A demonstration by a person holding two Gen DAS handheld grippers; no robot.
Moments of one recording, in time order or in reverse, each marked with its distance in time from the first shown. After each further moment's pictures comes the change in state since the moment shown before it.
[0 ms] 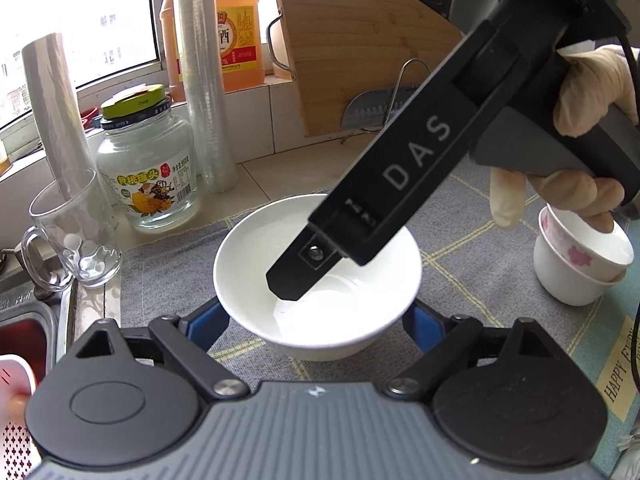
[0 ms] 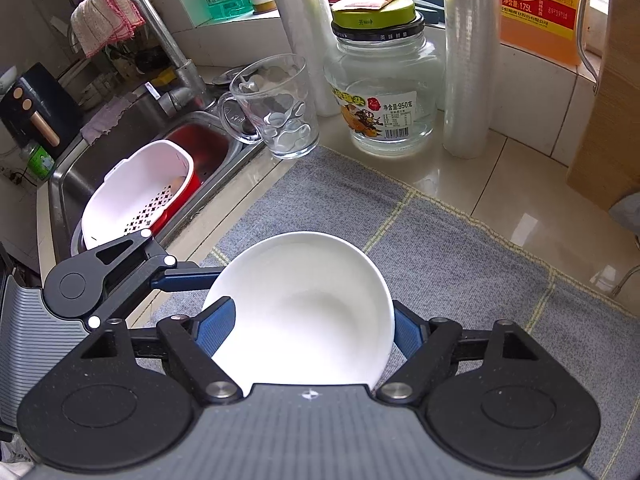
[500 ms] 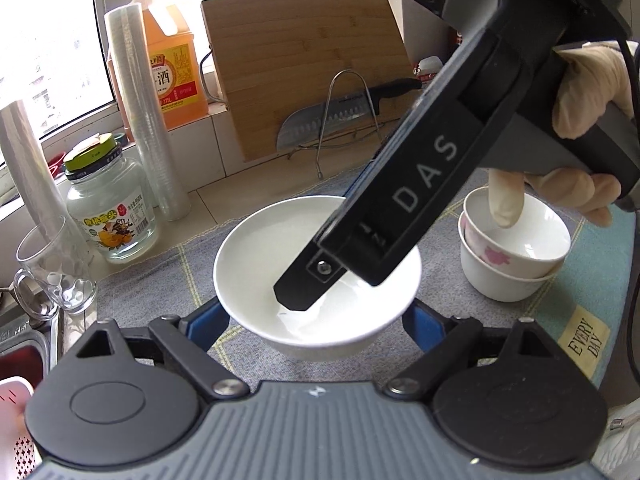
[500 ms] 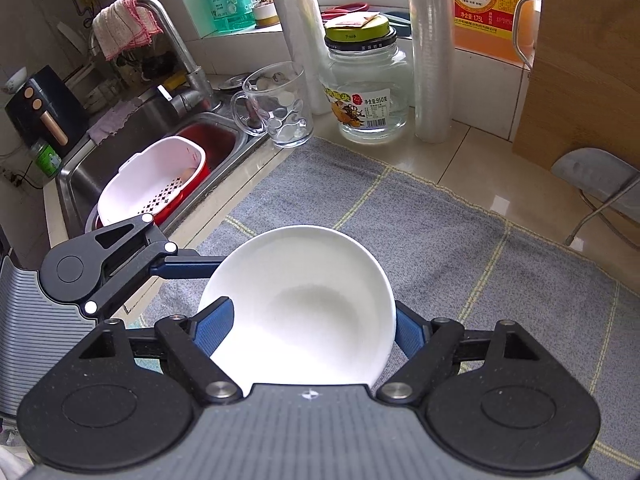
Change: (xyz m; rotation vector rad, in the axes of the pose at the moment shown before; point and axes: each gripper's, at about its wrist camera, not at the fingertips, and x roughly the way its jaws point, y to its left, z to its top) left arm -0.025 -0.064 0.008 0.100 -0.006 -0.026; right arm -0.061 0.007 -0.050 0.005 -0.044 -0.034
